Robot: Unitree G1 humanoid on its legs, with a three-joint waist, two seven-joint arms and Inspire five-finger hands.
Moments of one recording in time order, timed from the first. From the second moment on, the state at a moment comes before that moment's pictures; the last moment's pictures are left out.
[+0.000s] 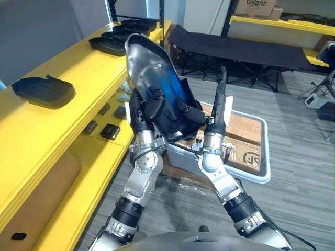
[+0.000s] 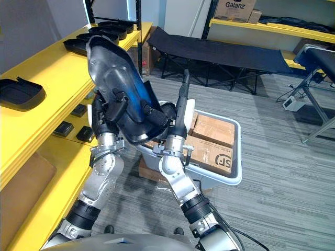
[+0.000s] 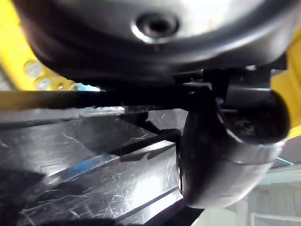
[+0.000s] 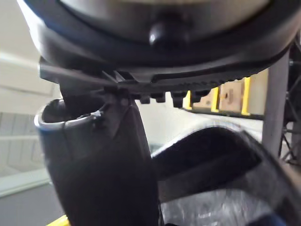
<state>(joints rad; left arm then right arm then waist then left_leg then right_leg) -0.18 -0.01 -0.32 -0.04 -0.13 -0.19 0.68 -0.25 -0.08 0.41 0.14 -0.16 -0.23 -0.74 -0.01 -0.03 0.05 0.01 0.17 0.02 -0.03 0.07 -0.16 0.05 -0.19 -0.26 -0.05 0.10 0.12</state>
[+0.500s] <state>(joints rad) -0.17 0.00 -0.24 -0.08 0.41 0.01 0.86 -0.20 -0.08 0.42 0.03 0.07 -0.23 -0.58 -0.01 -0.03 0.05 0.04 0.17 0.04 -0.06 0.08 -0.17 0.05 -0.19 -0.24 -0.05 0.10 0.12</state>
